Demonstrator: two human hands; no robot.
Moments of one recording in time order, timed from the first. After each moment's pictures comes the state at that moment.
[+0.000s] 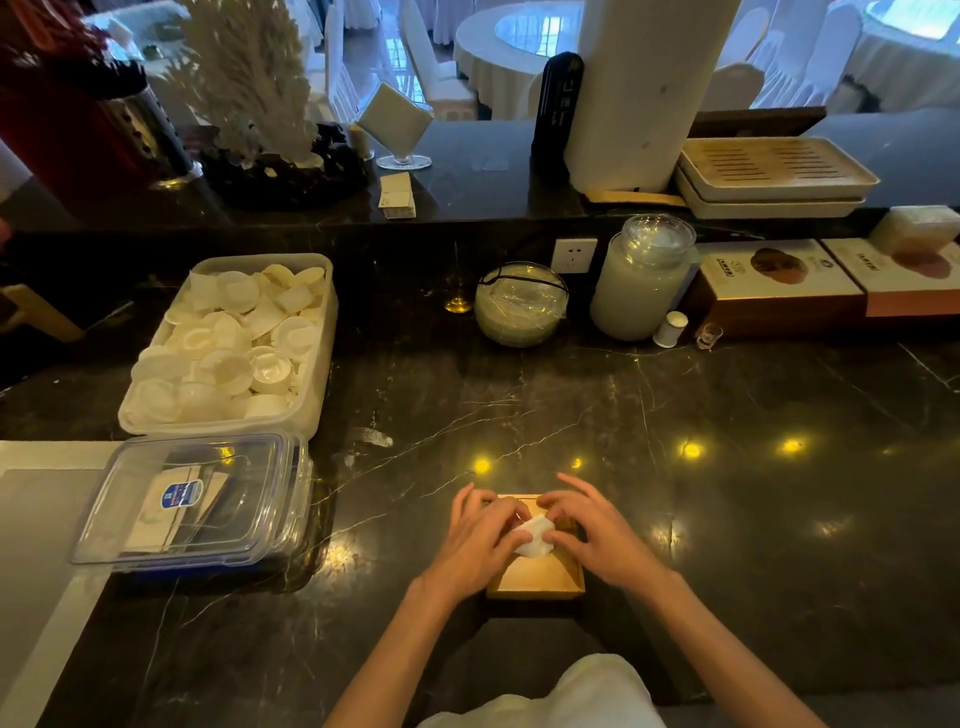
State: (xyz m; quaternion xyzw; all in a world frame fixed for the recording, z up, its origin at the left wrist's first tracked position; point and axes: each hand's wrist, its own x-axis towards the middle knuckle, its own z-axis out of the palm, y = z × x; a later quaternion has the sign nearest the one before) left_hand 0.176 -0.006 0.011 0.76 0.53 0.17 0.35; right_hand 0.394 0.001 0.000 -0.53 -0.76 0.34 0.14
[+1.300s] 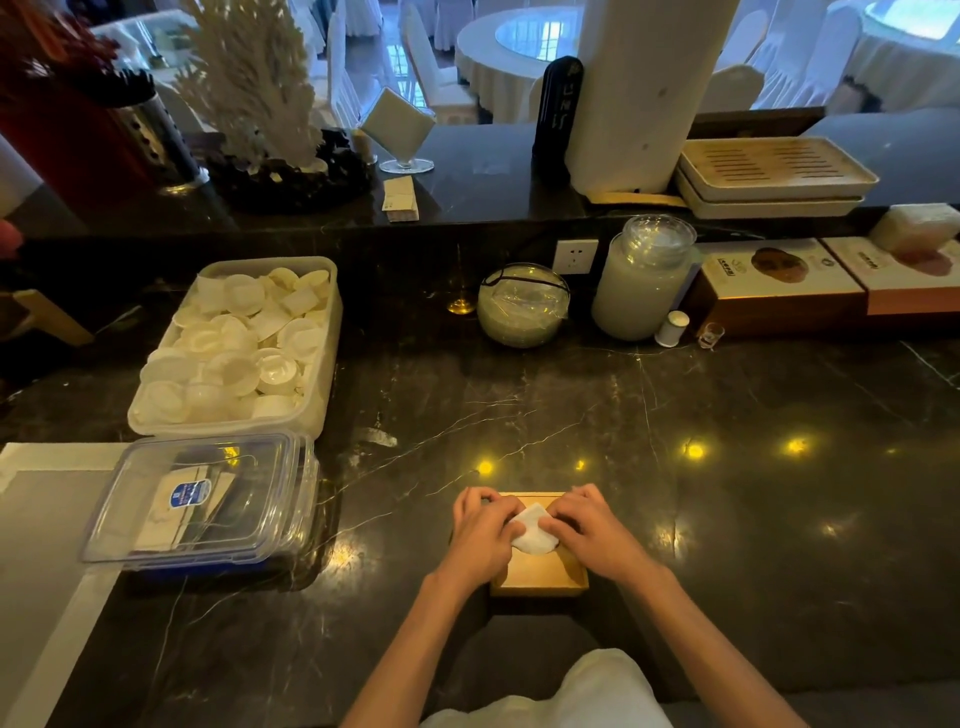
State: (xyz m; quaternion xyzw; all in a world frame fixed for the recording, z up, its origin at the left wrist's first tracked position) left_hand 0.186 -0.004 0.008 0.67 0.60 0.16 0.41; right_hand 0.380 0.005 -0.002 -0.56 -0.74 0.37 0.12
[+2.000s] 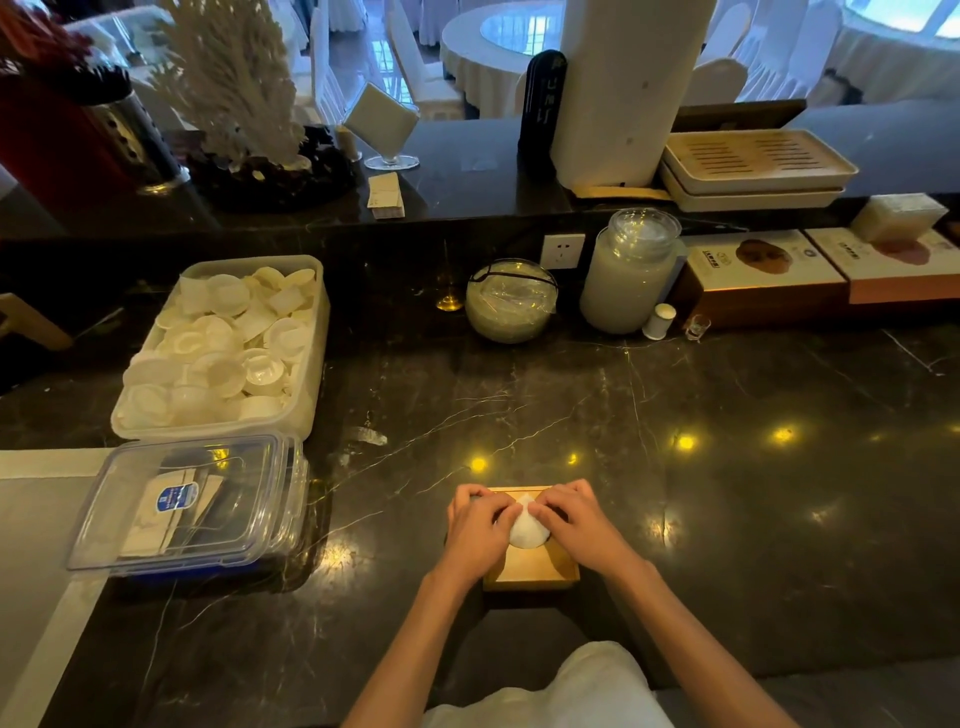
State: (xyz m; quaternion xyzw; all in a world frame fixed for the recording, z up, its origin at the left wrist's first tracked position) left_hand 0.194 -0.004 0.006 0.63 0.63 0.19 0.41; right_hand 0.372 0.001 -0.007 -0.58 -0.68 0.40 0.18
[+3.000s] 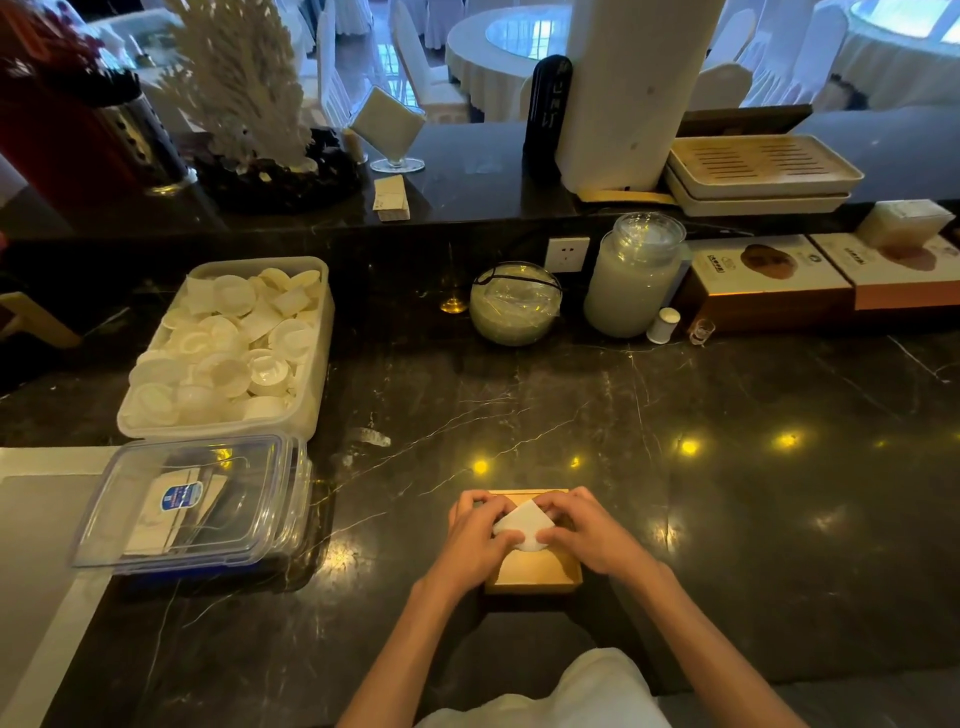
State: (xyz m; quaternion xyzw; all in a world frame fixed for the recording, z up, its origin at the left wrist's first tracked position) left_hand 0.183 -0.008 0.003 0.64 0.60 0.16 0.45; right_hand 0.377 0.001 0.009 -0.60 -0.66 0.44 0.10
